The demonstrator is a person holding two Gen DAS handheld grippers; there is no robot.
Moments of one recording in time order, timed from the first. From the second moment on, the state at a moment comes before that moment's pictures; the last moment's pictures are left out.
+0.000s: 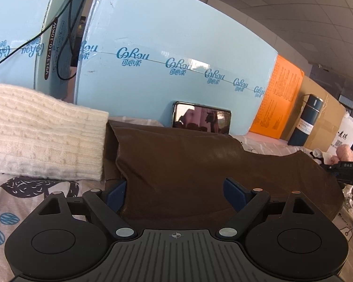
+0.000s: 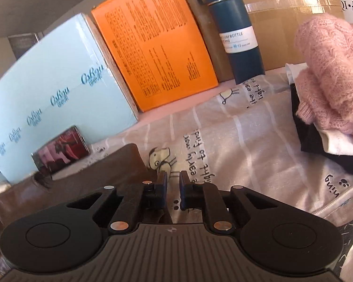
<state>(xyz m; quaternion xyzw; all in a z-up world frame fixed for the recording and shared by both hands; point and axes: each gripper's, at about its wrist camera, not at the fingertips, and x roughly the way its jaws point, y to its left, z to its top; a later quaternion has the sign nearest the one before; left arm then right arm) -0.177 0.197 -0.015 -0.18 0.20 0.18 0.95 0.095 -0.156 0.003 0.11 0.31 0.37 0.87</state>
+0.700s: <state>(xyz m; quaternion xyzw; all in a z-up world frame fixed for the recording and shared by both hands) -0.185 0.198 -0.017 -0.22 0.20 0.19 0.93 0.032 -0.201 -0.013 0.29 0.48 0.39 0.73</state>
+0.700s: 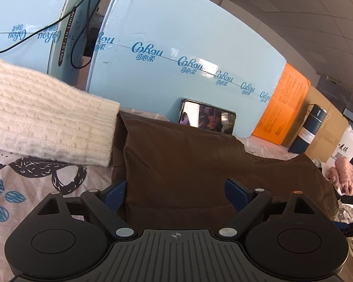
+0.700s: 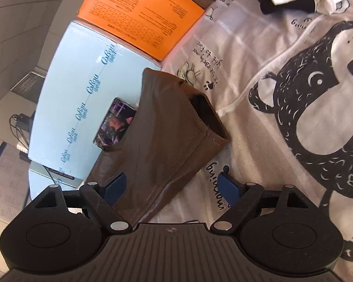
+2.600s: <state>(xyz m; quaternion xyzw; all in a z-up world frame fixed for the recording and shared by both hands) -0.098 0.153 -0.002 -0.05 0.25 0.15 0.95 0.025 -0.287 0.004 0.39 0.26 0.29 0.83</state>
